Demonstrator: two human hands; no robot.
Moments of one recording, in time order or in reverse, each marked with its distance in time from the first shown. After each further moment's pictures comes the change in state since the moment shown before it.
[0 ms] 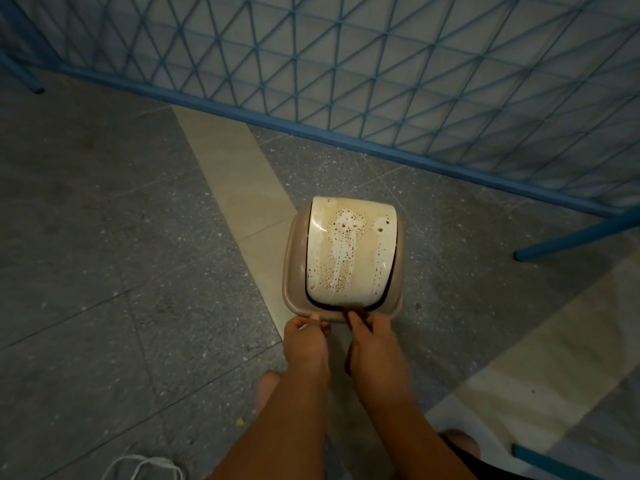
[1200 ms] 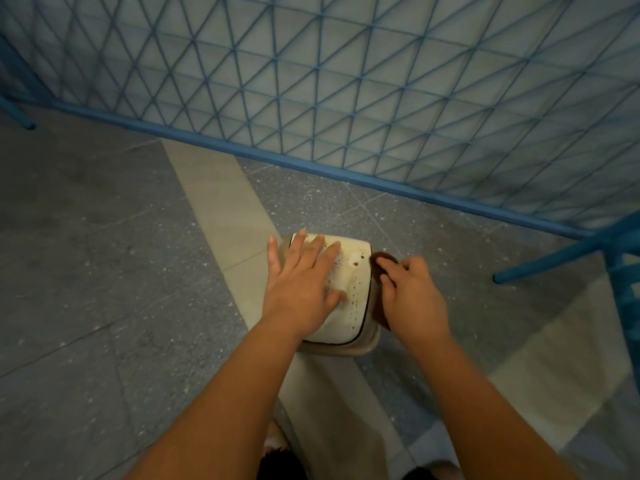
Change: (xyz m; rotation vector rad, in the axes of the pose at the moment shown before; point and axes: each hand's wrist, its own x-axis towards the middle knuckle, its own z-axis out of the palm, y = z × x) left_hand -0.051 0.130 0.030 1.561 -0.060 1.360; right_hand 0.078 0.008 -0.128 -0.093 0.263 -0.003
